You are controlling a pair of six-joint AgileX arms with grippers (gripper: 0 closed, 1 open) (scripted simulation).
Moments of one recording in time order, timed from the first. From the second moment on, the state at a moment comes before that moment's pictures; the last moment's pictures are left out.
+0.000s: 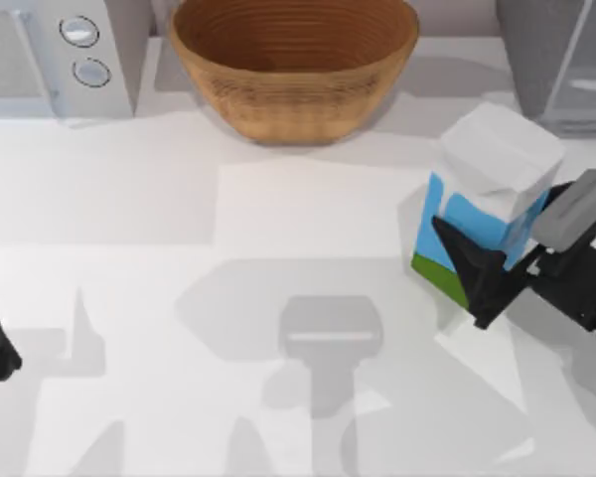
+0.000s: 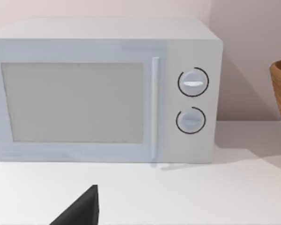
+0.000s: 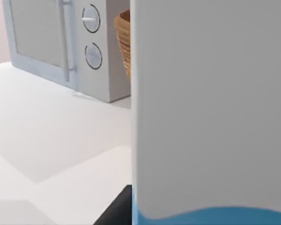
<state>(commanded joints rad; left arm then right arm) 0.00 0.00 0.00 0.00 0.00 0.00 0.26 2.01 0.38 1.64 -0.48 0.02</state>
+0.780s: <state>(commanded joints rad) 0.00 0.00 0.00 0.00 0.00 0.00 0.26 2.01 0.38 1.64 -0.48 0.02</state>
